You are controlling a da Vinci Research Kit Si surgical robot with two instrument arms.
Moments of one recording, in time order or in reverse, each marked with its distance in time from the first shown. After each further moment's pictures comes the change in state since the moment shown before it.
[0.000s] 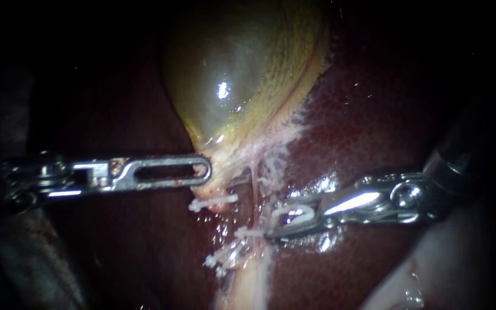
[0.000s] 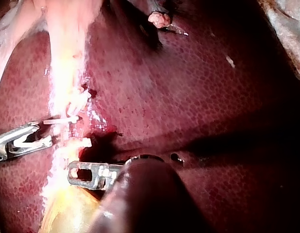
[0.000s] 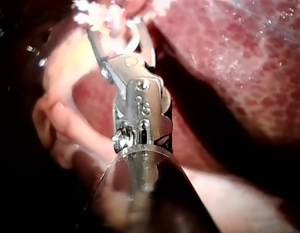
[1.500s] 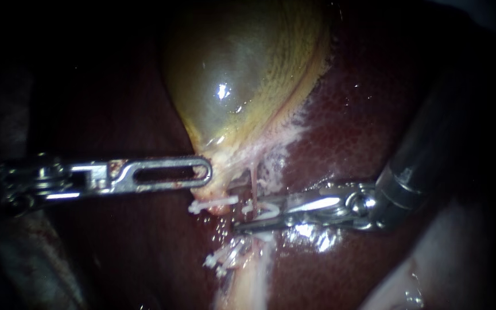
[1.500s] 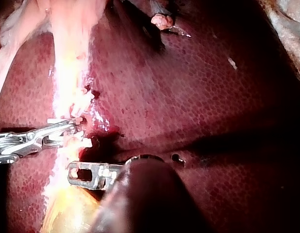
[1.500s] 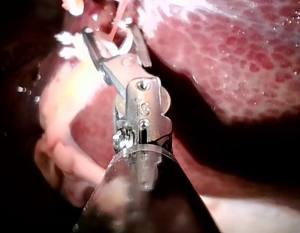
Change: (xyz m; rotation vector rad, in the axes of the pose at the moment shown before) right arm -0.002 0.002 0.007 -0.028 0.031 0.126; left arm 0.000 0.001 0.000 0.003 0.003 -0.003
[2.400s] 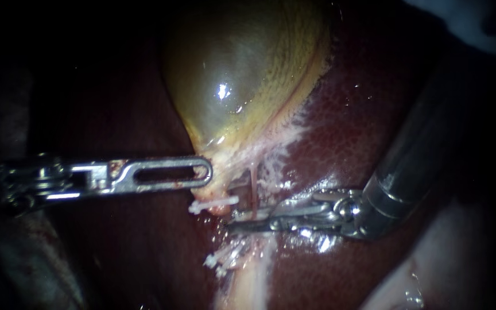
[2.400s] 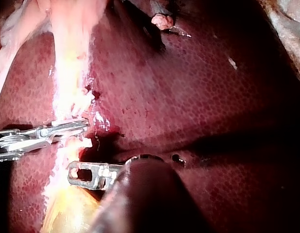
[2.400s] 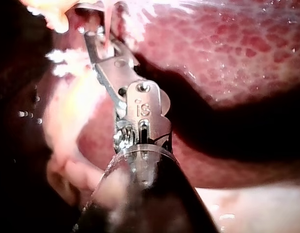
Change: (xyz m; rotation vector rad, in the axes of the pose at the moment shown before) right arm 0.000 0.000 0.001 -0.005 0.010 0.150; left arm 0.000 0.000 0.000 0.000 0.001 0.000
